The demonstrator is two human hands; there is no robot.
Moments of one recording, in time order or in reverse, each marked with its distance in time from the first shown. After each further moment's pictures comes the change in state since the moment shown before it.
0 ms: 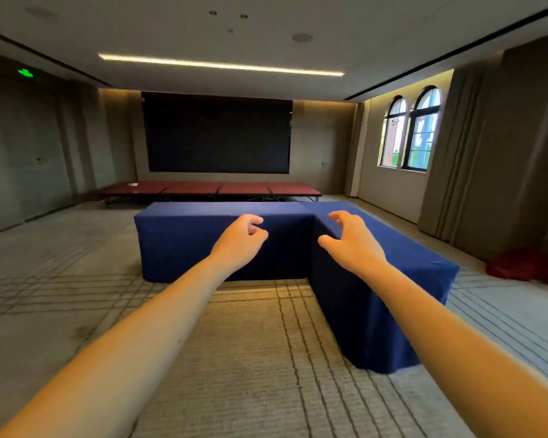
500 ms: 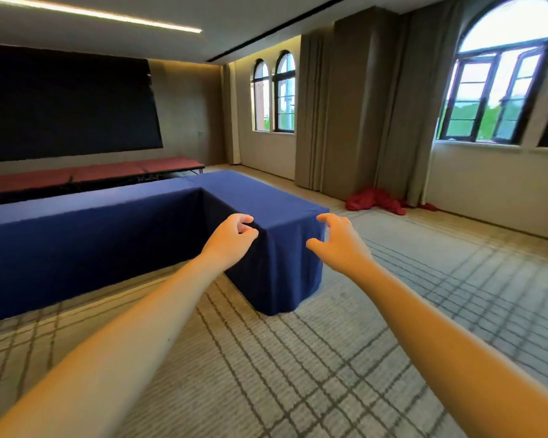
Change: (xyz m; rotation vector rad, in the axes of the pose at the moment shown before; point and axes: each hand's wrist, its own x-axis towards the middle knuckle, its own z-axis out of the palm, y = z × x) left_hand -0.008 0.051 0.141 -0.129 -0.414 0.125; right_hand -0.106 0.081 -0.068 -0.178 0.159 0.446
